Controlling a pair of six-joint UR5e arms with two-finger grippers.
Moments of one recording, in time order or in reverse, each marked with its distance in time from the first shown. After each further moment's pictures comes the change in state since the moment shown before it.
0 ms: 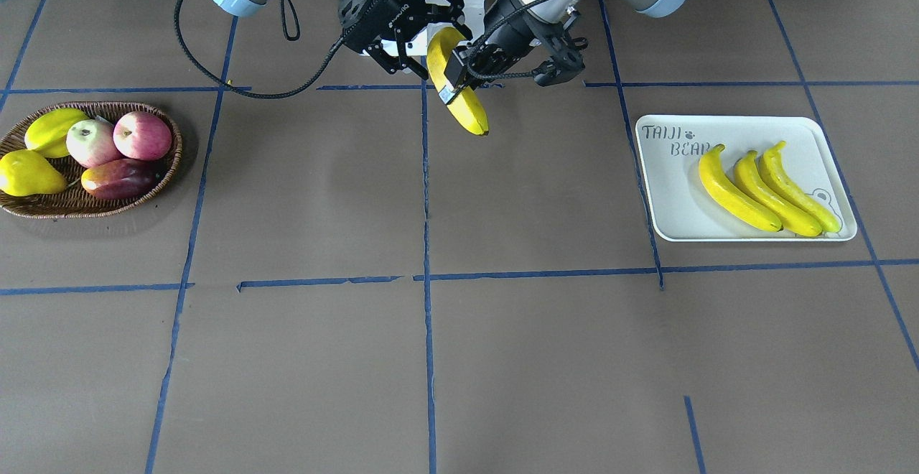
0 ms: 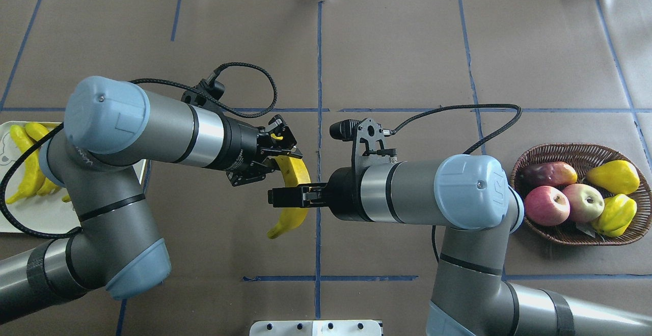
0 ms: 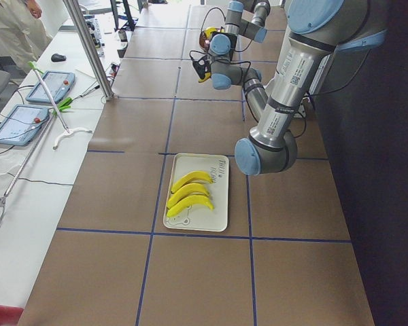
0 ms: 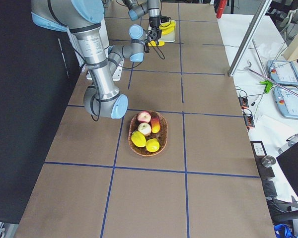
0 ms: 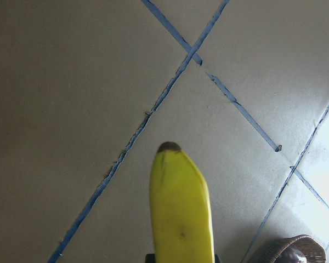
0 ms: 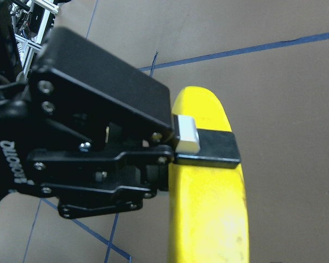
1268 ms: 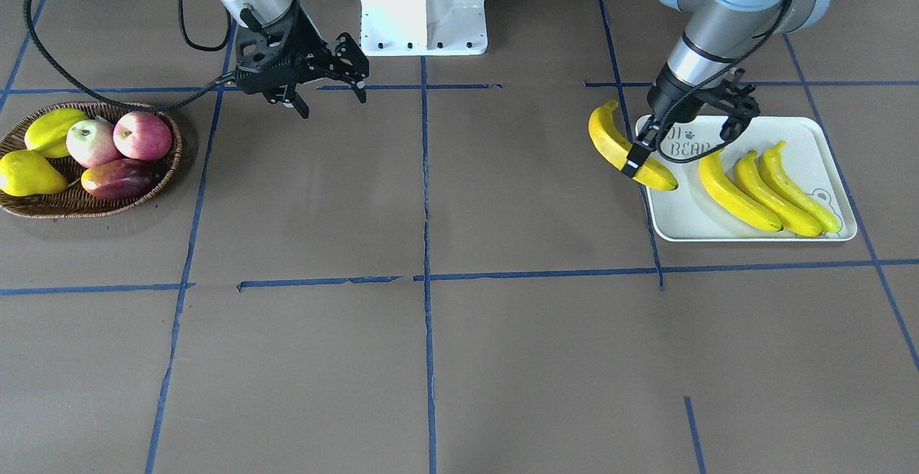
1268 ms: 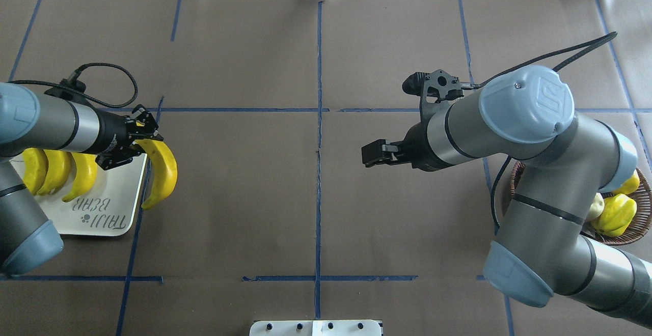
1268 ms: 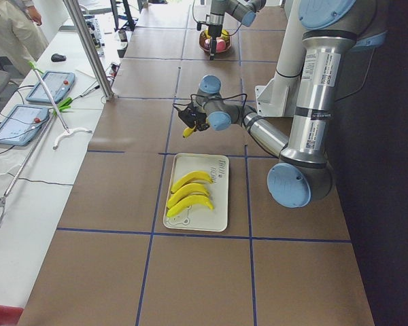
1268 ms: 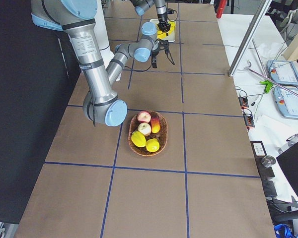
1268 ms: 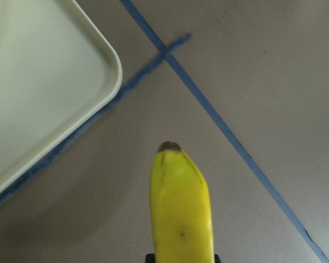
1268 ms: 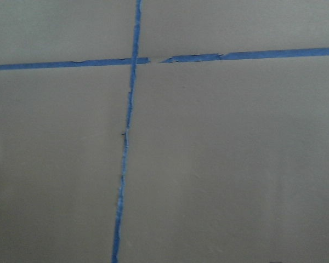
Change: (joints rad) left arm -0.191 0.408 0.004 0.036 0.049 0.045; right arm 0.214 -0.102 0.179 -0.643 0.174 -0.155
